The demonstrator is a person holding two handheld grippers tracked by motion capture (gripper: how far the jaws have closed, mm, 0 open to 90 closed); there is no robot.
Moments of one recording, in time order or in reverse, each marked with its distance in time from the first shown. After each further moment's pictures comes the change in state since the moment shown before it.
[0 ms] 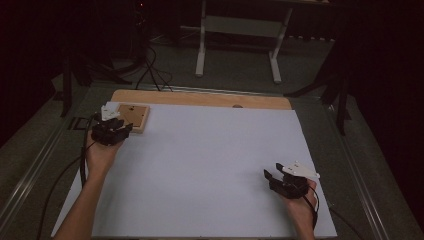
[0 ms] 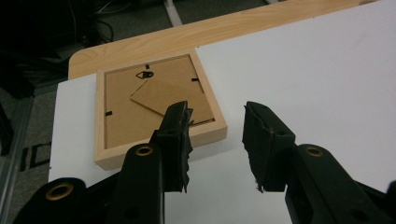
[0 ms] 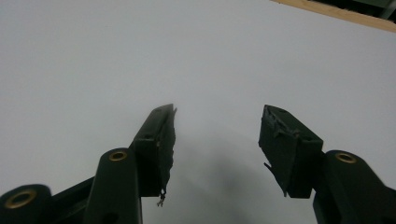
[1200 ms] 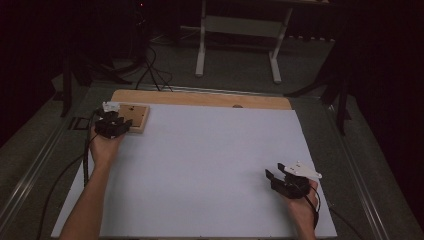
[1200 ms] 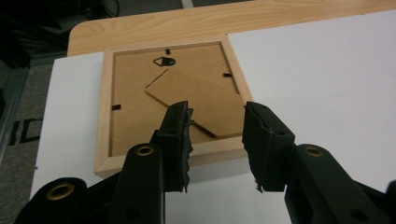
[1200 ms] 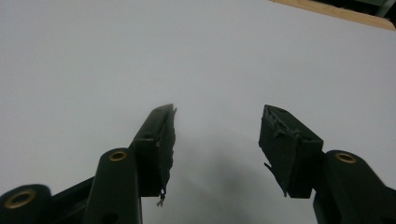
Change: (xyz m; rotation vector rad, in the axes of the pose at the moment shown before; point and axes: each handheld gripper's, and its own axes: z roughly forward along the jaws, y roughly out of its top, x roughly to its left) left arm 0.024 0.000 0.044 0.057 0.022 -0.112; right arm -0.004 -0.002 -0.001 -0.002 -0.008 0.013
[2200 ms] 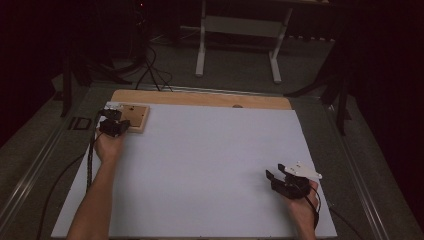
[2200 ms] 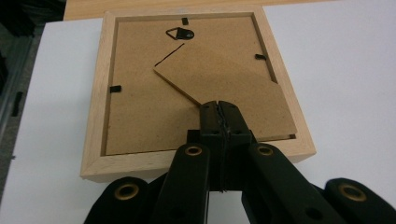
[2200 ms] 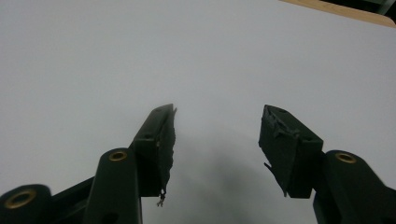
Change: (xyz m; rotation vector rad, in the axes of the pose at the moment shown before) left arm 0.006 -0.004 0.033 0.081 0.037 -0.065; right arm -0.001 -0.002 0.000 0.004 0.002 0.001
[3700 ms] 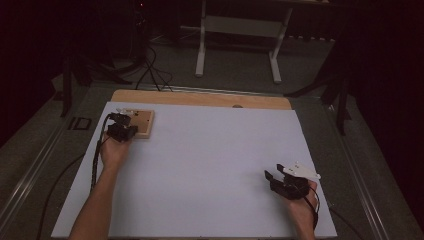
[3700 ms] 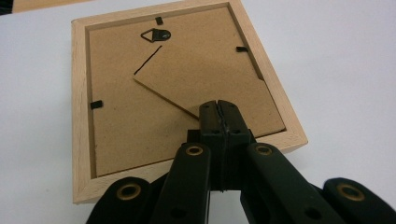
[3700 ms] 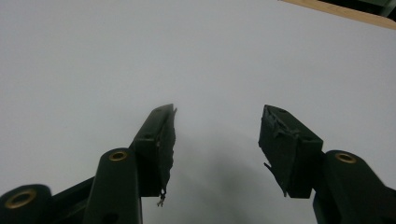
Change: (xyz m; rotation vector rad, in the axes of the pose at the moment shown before) left arm -0.032 -0.008 -0.011 0.054 -0.050 0.095; right arm 0.004 0.001 0.000 0.004 0.005 -0.018
